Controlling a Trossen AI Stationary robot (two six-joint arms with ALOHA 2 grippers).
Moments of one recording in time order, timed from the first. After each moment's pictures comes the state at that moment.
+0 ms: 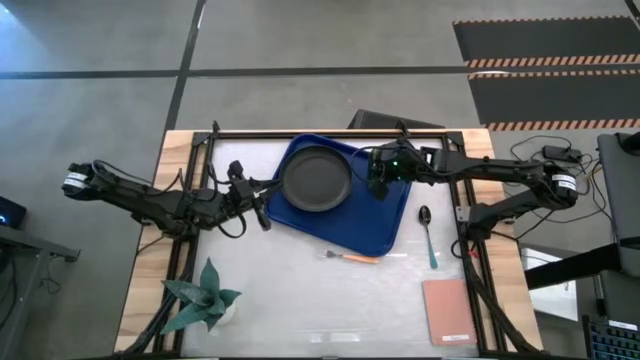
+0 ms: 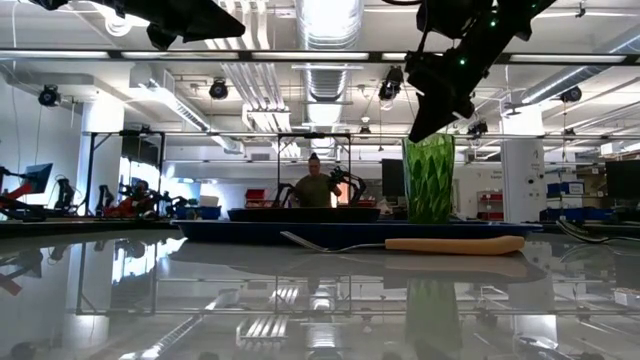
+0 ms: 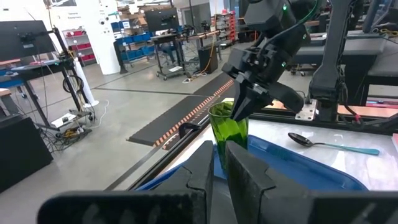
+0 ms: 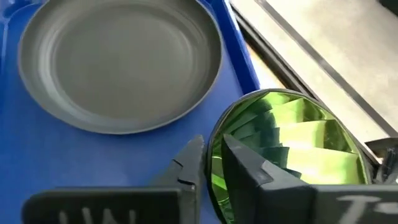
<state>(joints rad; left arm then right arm) -0.22 0.93 0.60 0.29 -0.76 0.07 -0.32 1.31 0.95 -0.47 0.25 0.13</state>
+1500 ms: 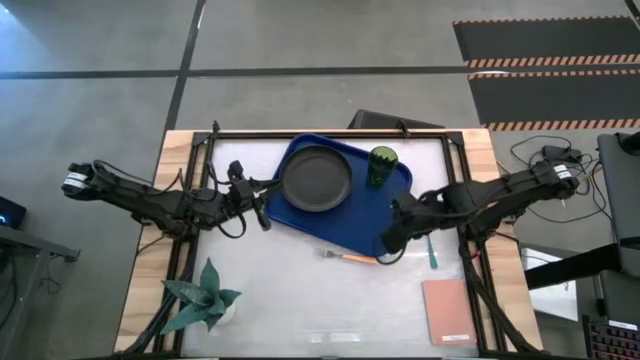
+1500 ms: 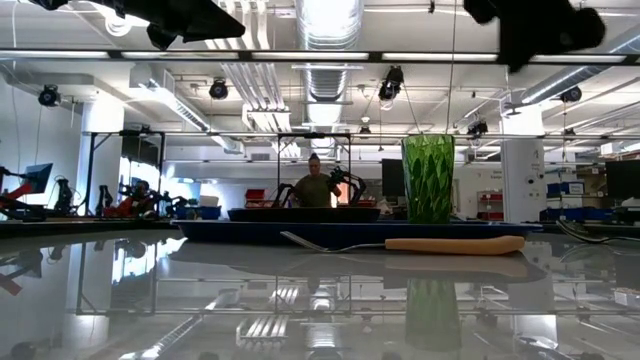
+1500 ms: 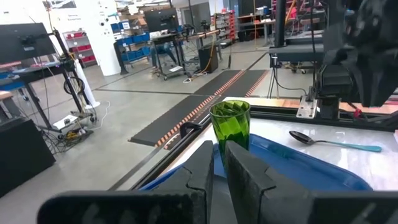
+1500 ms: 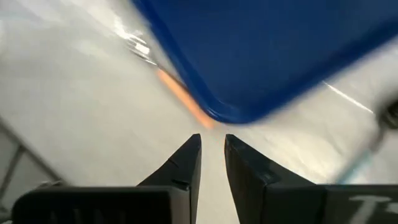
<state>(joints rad) -0.22 0.93 0.60 0.29 -0.76 0.09 0.27 1.32 1.23 -1.10 0.09 1.25</state>
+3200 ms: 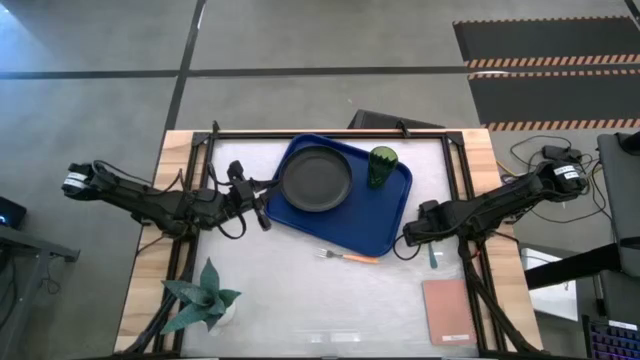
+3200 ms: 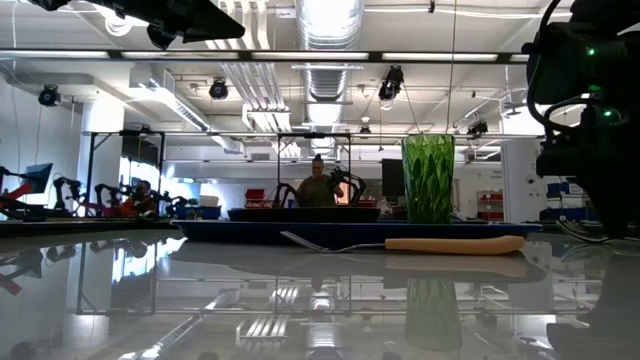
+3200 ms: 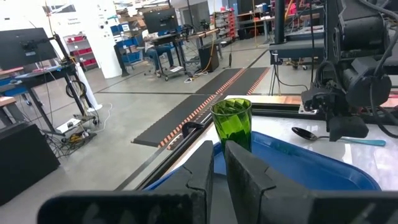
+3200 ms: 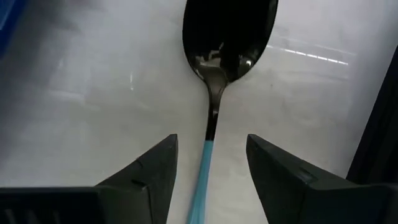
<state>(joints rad) -0.22 0.93 0.59 0.29 -0.76 0.11 0.22 1.24 0.55 -0.95 0.08 1.57</state>
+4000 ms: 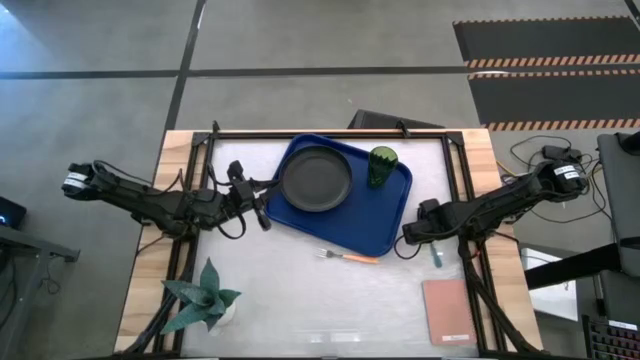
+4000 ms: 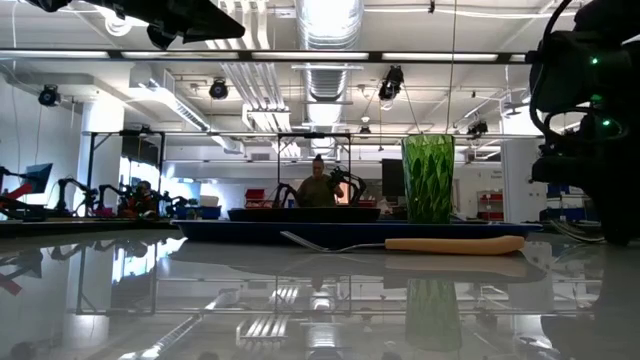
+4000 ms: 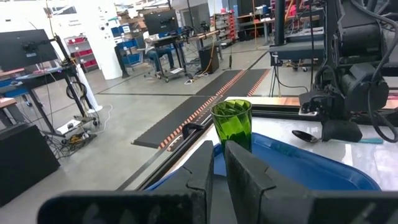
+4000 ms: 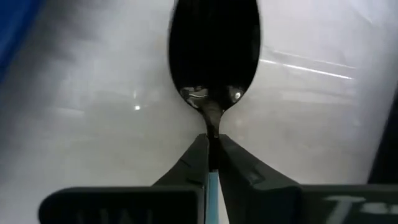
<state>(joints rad) -0.22 0.93 0.59 0.31 -0.76 0.12 0.22 1.24 0.50 -0.88 0.16 1.58</state>
